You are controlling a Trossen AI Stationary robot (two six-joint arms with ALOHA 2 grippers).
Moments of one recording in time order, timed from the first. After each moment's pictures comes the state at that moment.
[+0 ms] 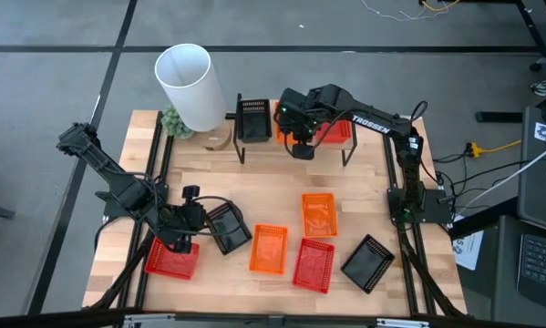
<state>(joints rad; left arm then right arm) -0.67 1.09 0.97 -0.81 -0.46 -0.47 -0.30 2.00 2.19 -1.45 0.10 -0.26</state>
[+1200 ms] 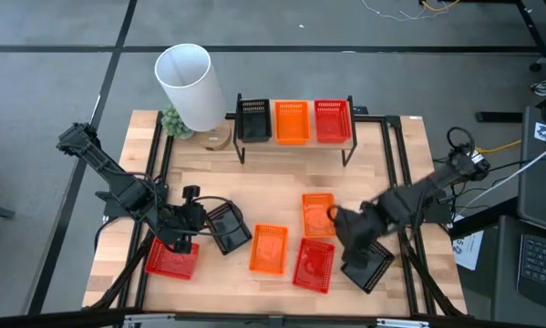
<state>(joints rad) -0.67 1.09 0.97 -0.80 -0.47 -0.46 0.55 1.48 1.38 -1.25 -0.08 1.00</state>
